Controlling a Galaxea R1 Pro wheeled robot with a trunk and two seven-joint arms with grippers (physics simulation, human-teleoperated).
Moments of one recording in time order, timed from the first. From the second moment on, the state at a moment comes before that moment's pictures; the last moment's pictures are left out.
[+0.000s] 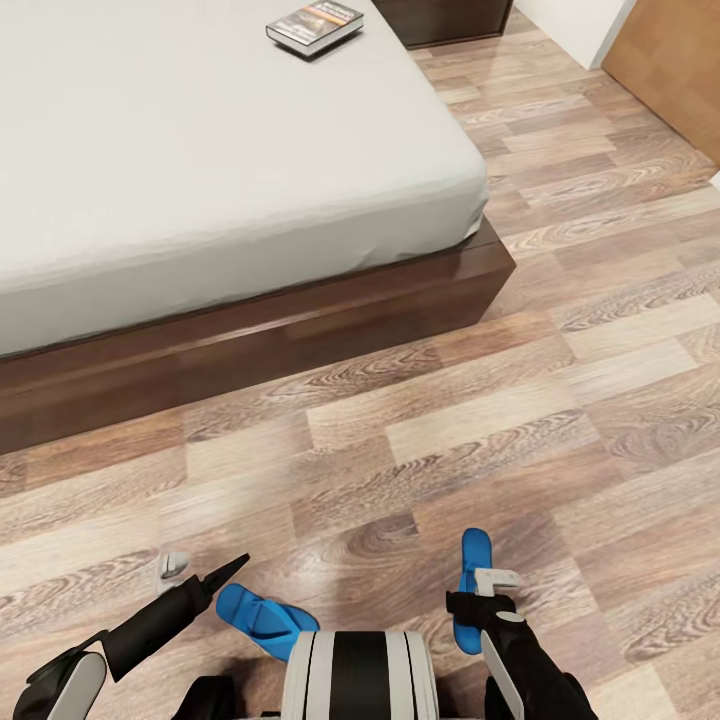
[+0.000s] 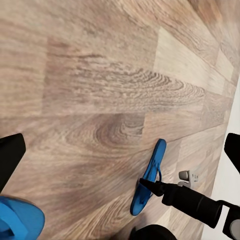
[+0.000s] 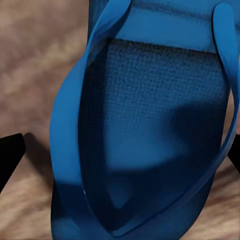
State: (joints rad) left arm -0.13 0.19 0.17 -1.23 0.70 0.55 -0.77; right arm -0.41 0.05 -0.02 -0.72 -0.01 0.29 -0.12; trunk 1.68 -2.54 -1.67
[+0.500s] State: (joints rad) left arm -0.13 0.19 0.17 -1.23 0.70 0.55 -0.77; right arm -0.41 0.05 -0.02 -0.72 -0.01 0.29 -0.12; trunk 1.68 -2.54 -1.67
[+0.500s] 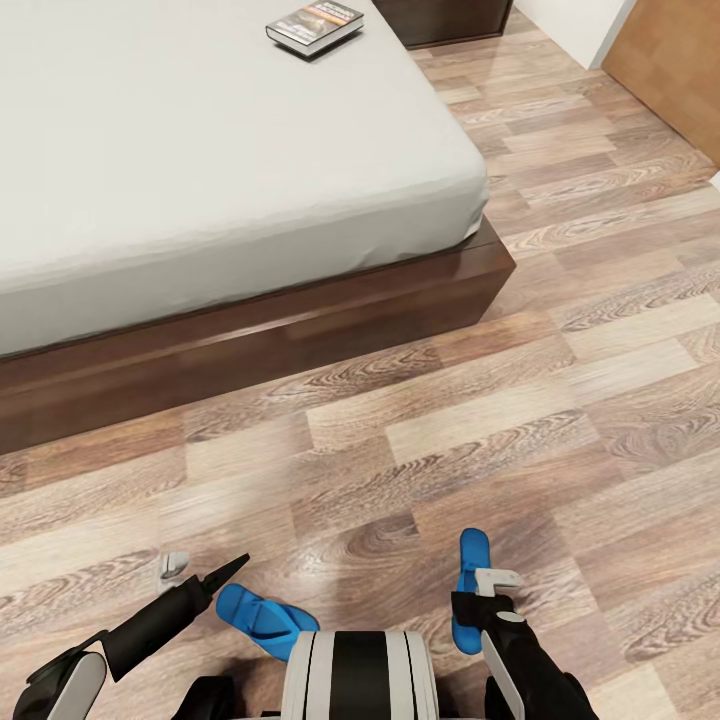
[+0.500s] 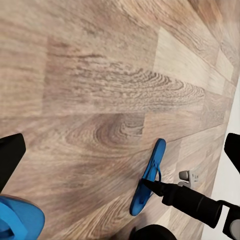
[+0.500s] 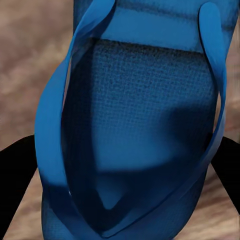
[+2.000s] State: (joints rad) left arm -0.13 0.19 0.17 -1.23 0.70 0.55 -0.77; right arm -0.41 0.04 -0.03 -0.81 -0.02 0.30 -0.12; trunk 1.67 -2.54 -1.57
